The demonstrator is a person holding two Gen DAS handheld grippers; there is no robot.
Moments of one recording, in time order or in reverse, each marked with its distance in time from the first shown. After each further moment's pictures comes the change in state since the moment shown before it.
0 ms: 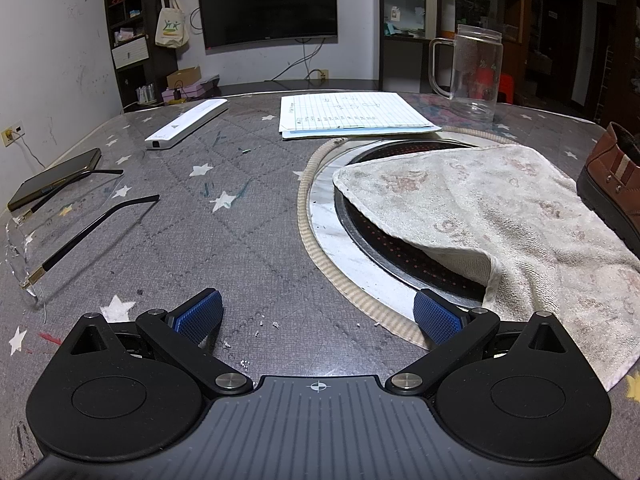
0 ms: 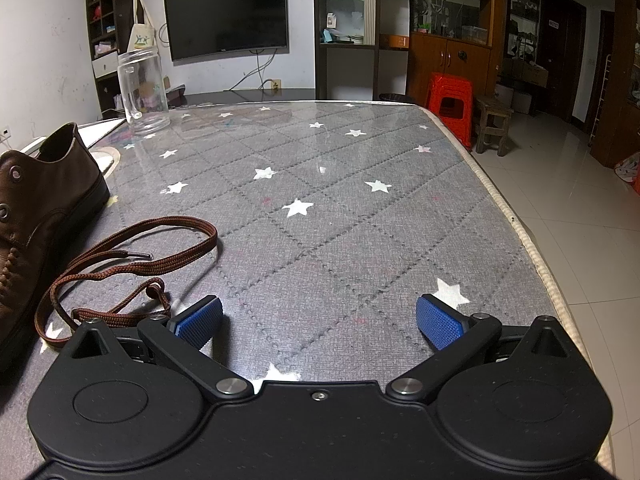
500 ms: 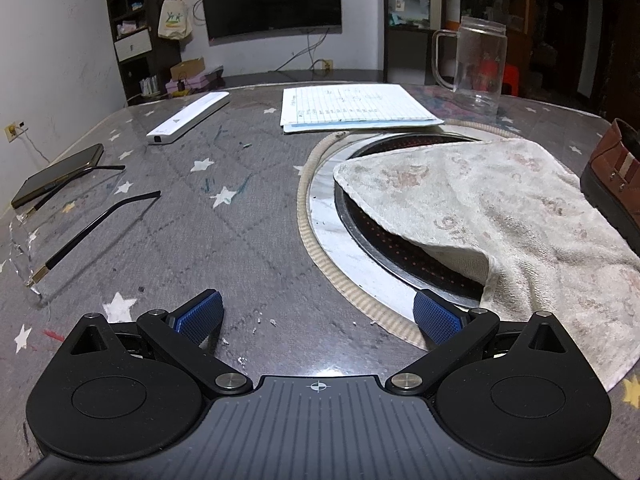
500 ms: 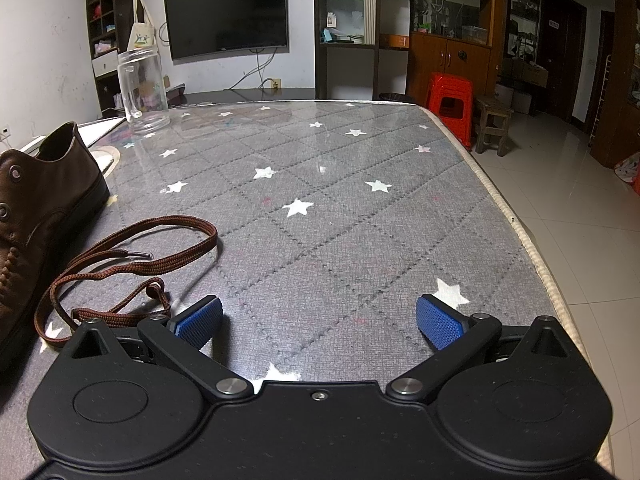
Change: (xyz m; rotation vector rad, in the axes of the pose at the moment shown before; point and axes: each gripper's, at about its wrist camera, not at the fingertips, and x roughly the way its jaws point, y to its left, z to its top) left arm 0.000 -0.004 0.005 -0.010 0.050 0.020; right arm 0.001 -0.001 0.002 -0.001 0.002 -0.001
